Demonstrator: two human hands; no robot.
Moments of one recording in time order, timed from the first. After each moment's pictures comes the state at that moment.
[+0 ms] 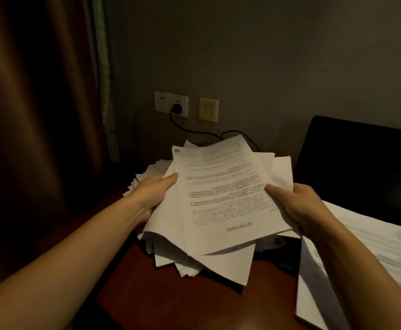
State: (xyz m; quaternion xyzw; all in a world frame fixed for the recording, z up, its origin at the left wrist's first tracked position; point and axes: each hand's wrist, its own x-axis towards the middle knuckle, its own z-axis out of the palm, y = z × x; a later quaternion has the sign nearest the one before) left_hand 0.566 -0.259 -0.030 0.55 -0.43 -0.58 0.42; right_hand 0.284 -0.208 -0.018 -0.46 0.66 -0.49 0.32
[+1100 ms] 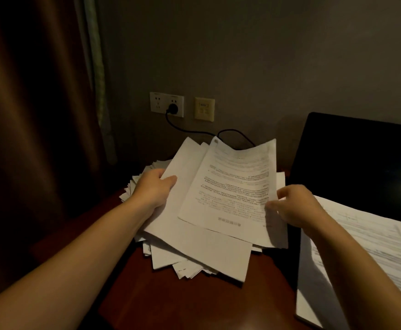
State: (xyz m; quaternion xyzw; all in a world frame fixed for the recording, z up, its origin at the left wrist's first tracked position) left_hand 0.554 -0.268 -0.032 0.62 -0.54 -0.37 0.42; right_hand 0.275 -0.222 -0.031 -0.52 0.79 -0.27 0.15
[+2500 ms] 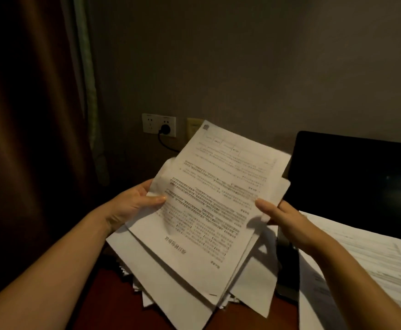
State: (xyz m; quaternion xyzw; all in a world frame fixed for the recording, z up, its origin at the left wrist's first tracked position) left_hand 0.601 -0.302 -0.018 0.36 -0.58 -0.63 0.37; right_hand 0.266 -0.218 -0.020 -0.66 0.50 -0.43 0.35
